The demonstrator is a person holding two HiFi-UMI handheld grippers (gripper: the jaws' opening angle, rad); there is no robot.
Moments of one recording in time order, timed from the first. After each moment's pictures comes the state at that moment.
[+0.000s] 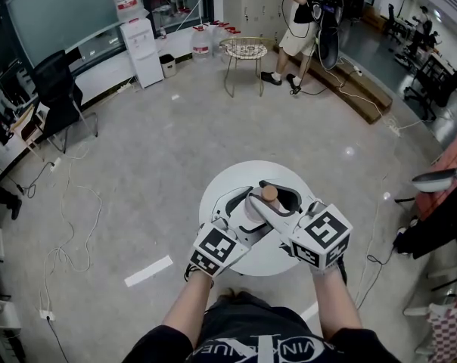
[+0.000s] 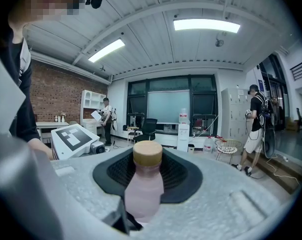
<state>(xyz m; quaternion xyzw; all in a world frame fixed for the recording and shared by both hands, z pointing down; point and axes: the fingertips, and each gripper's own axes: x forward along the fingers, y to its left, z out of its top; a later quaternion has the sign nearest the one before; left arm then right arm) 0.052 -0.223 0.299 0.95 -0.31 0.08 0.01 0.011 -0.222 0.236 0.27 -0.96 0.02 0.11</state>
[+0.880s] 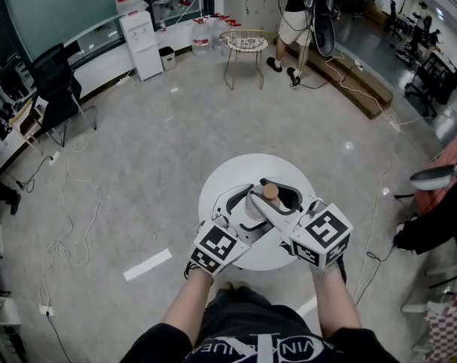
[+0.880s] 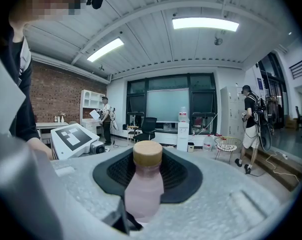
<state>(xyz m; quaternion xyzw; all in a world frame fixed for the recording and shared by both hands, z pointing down) 0.052 -0.216 0.309 0.95 -0.31 0.08 0.02 0.011 -0.217 0.245 0.27 -0.95 0.03 0.11</state>
